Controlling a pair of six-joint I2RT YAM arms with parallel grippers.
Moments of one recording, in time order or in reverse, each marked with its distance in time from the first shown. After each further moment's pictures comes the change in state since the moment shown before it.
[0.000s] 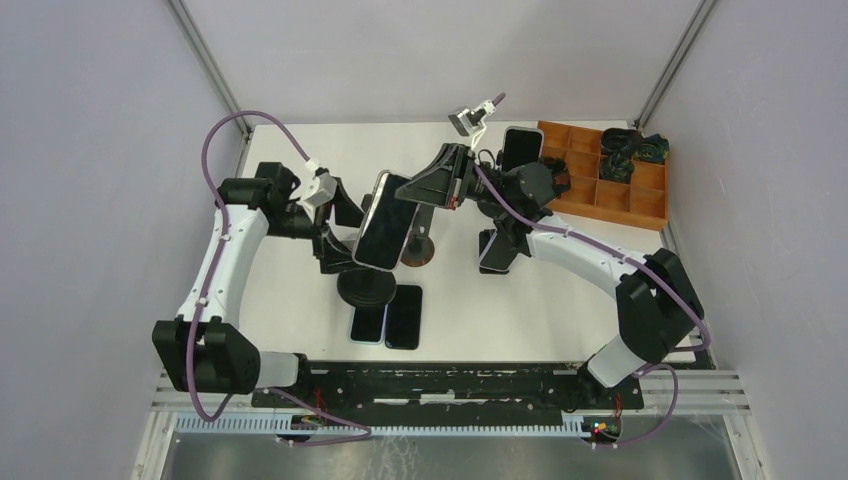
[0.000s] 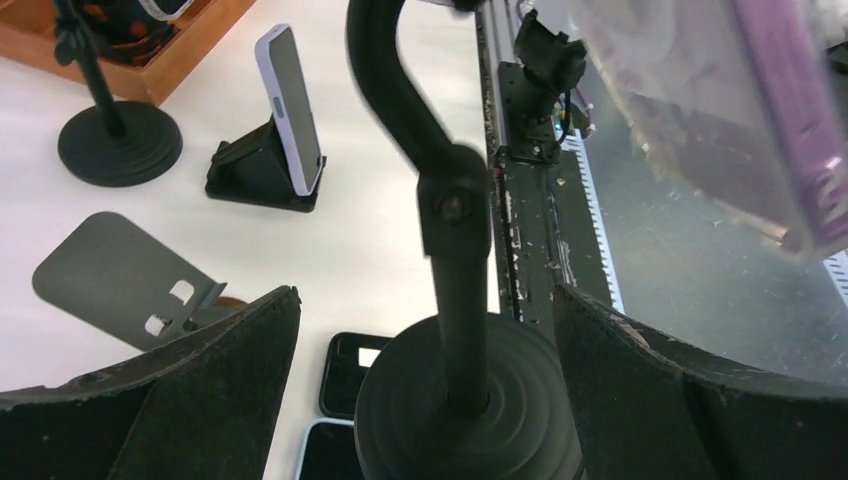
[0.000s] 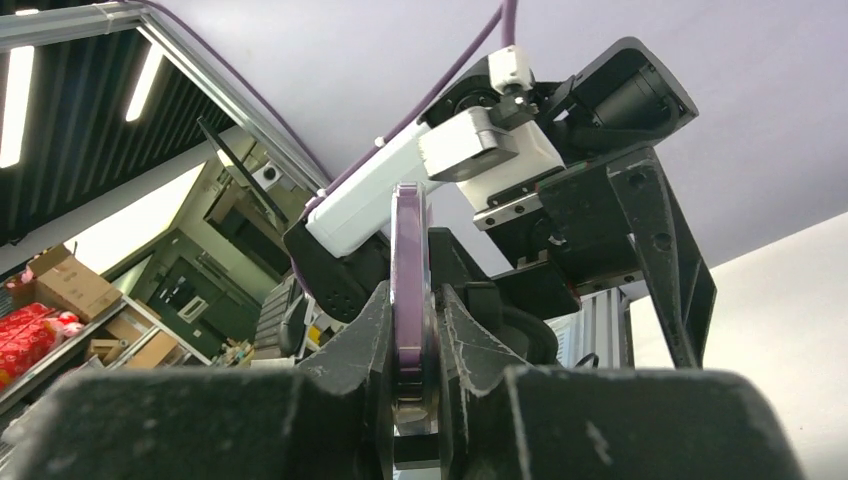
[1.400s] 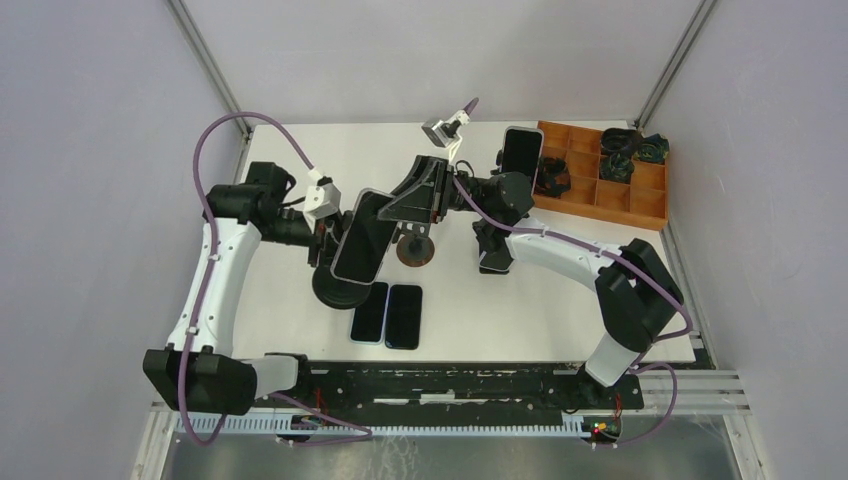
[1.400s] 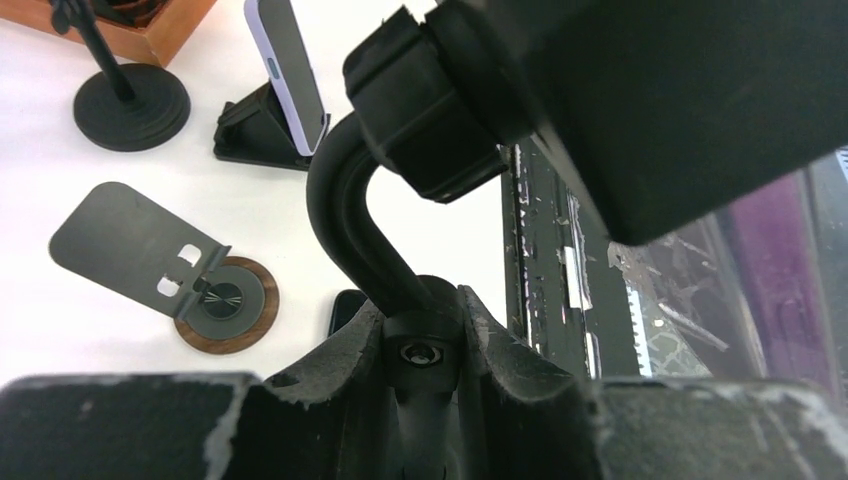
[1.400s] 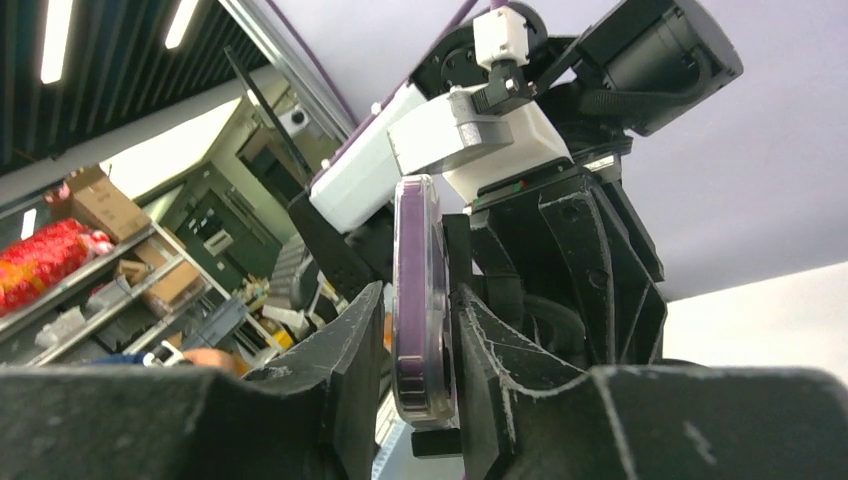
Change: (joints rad) left arm -0.036 -0.095 0.040 -0.032 -0.119 -0.042; right arm 0.105 0.101 0.052 0.128 -0.030 -0.011
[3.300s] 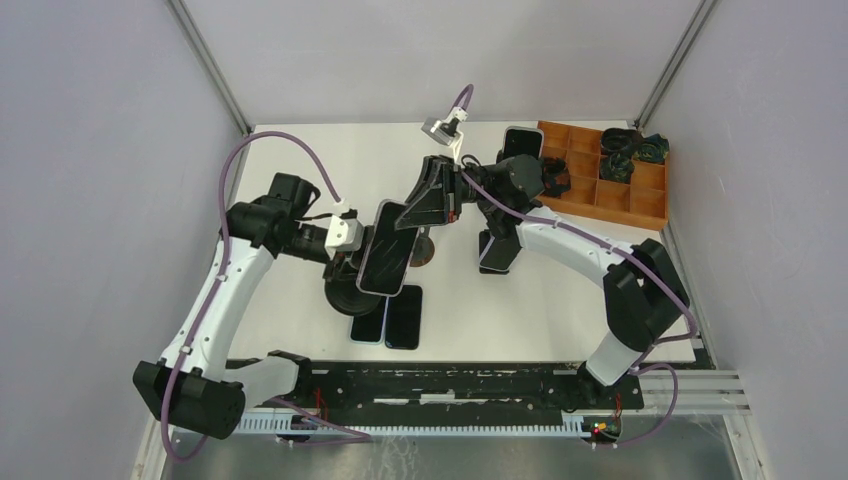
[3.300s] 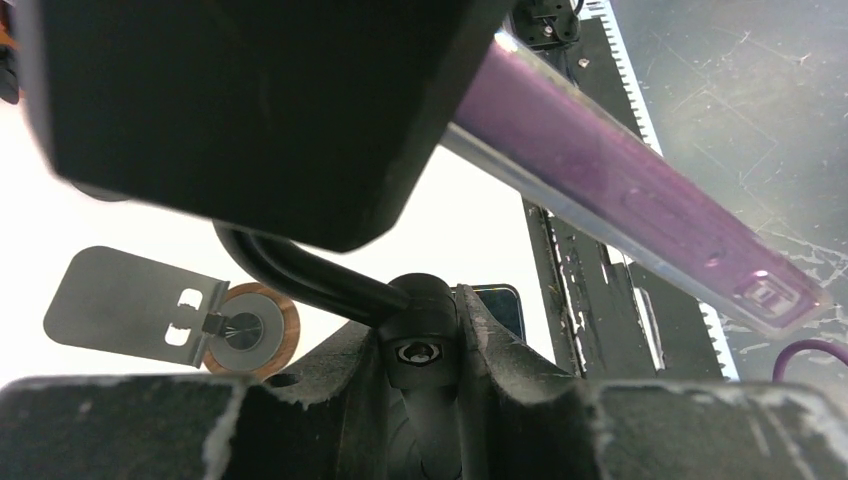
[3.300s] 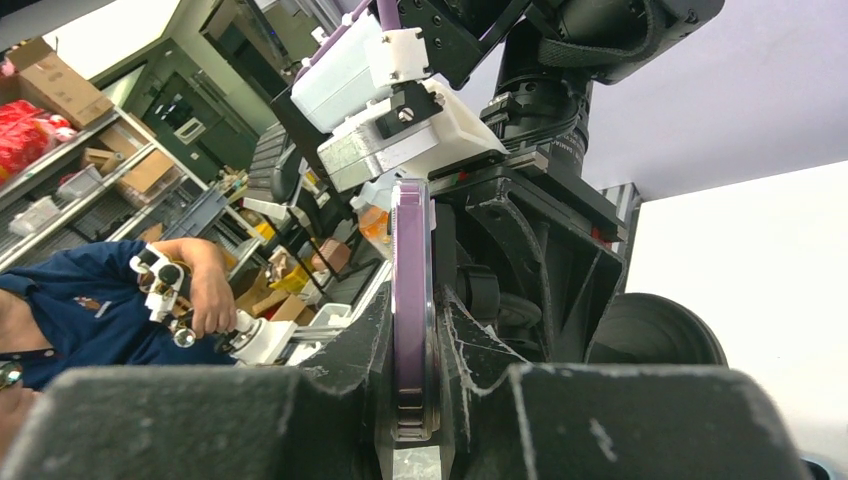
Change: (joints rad) left arm -0.188 -0.093 -0.124 0.167 -0.130 0.032; right arm -0.095 -0.005 0.053 -0.100 -0.309 -0.049
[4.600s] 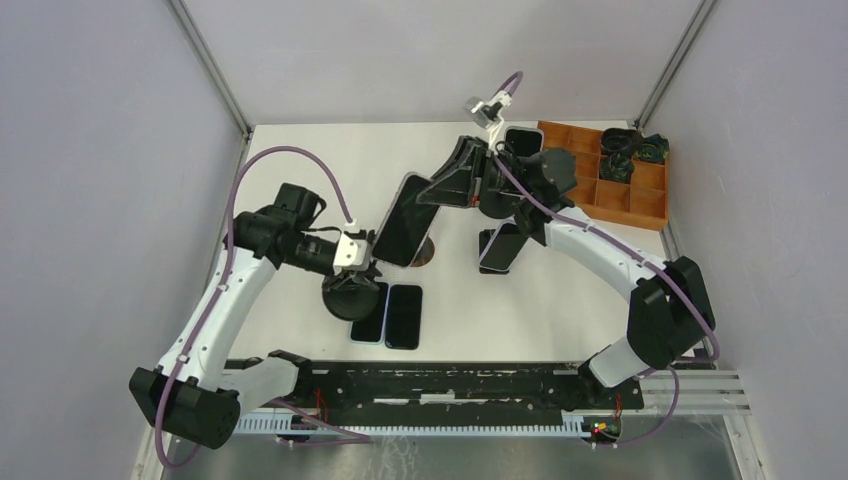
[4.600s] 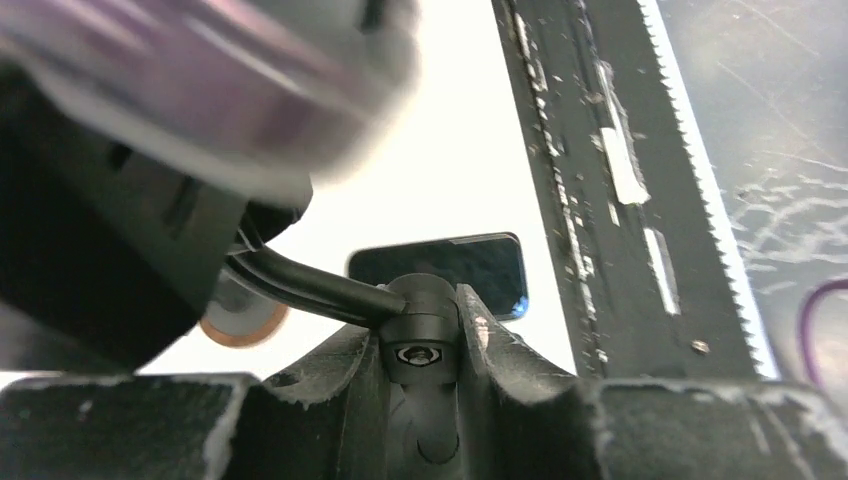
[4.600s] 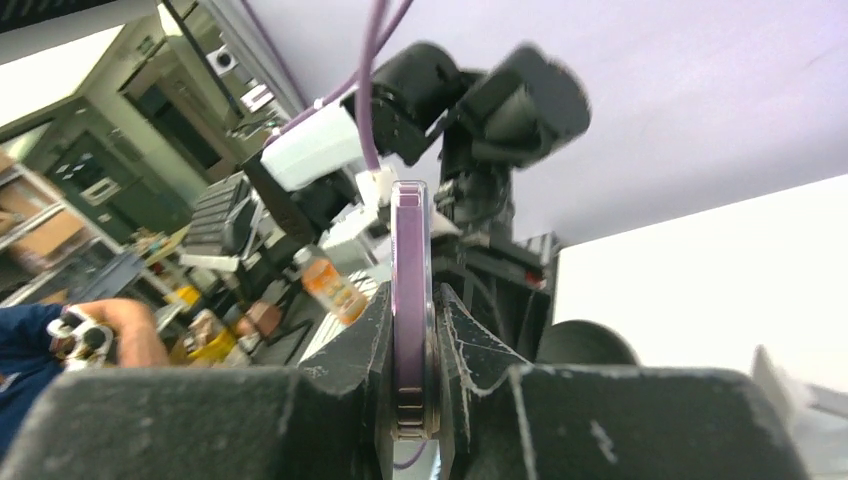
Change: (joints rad) left arm -0.050 -0.044 -0.058 0.049 -0.095 0.043; right arm -0.094 -0.130 -0.062 -0.133 0.068 -0.121
